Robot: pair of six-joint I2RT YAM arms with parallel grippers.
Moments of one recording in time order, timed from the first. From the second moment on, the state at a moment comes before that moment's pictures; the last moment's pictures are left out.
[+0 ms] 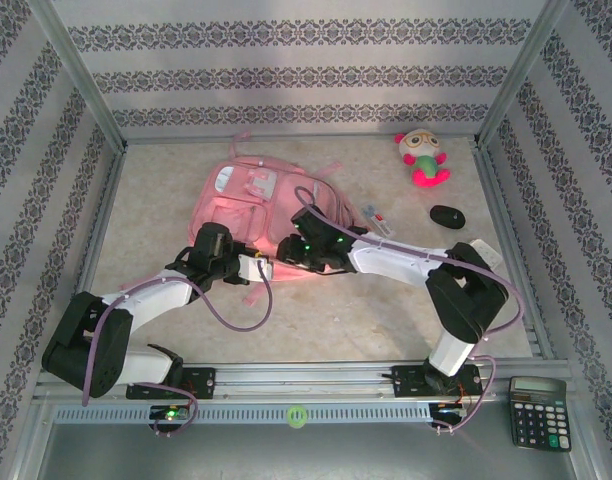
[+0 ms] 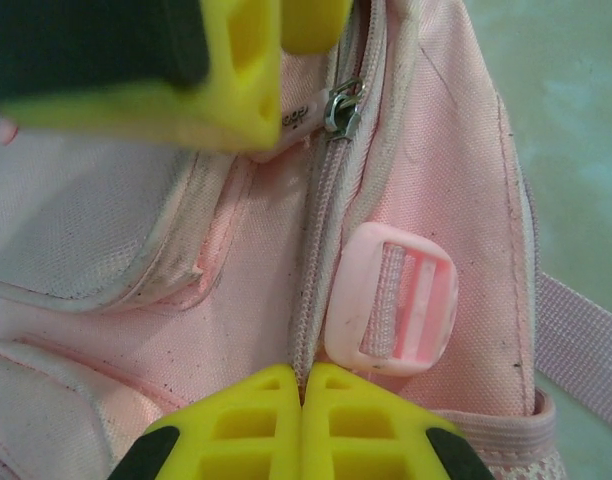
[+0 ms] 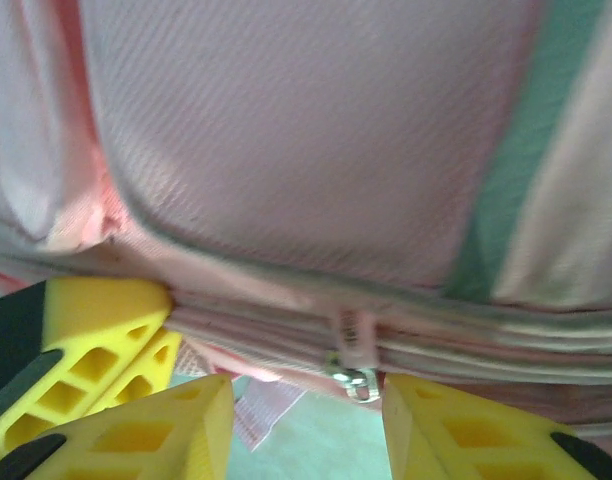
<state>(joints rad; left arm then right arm) -0.38 1.32 0.54 0.06 0.32 1.27 0.82 1.73 1.13 -0.32 -0.15 1.01</state>
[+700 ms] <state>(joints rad) -0.38 1.30 0.52 0.09 0.32 1.26 0.89 1.91 1.38 -0.60 0.09 0.90</state>
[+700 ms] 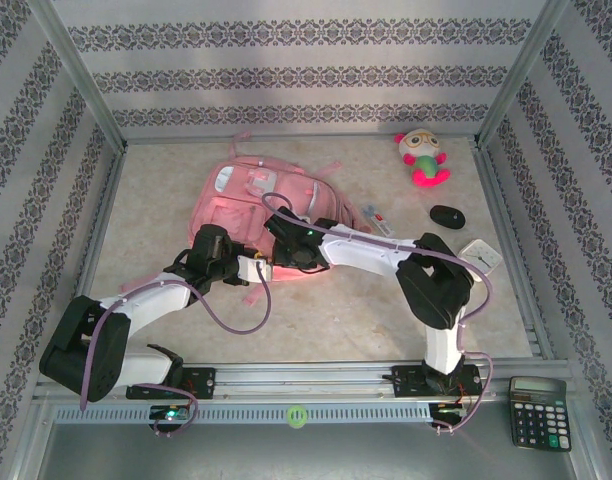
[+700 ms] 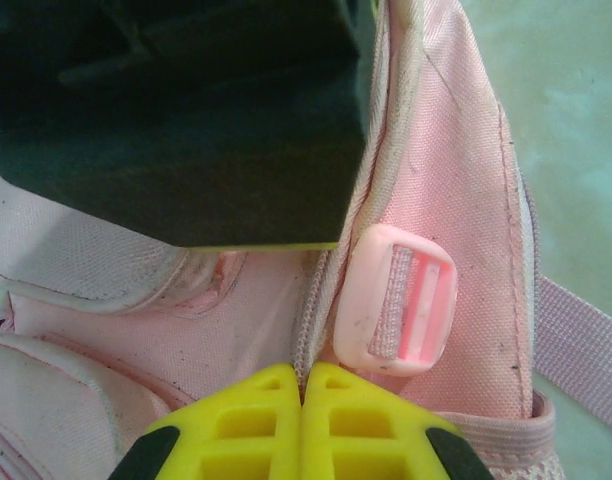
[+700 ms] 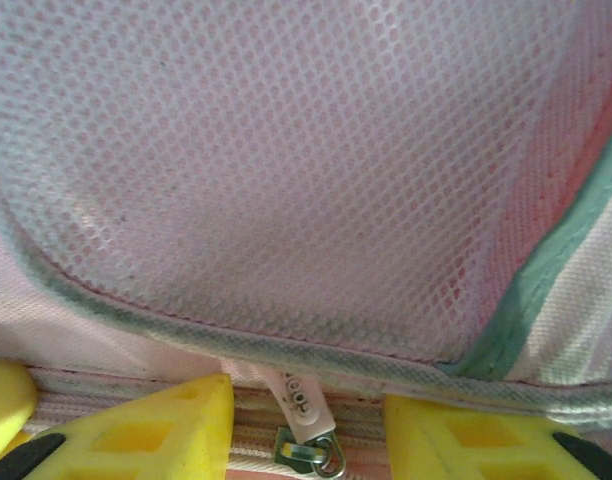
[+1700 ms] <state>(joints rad) -0.39 1.28 0.52 0.10 0.30 1.25 0.87 1.76 1.21 -0.54 0.24 0.93</state>
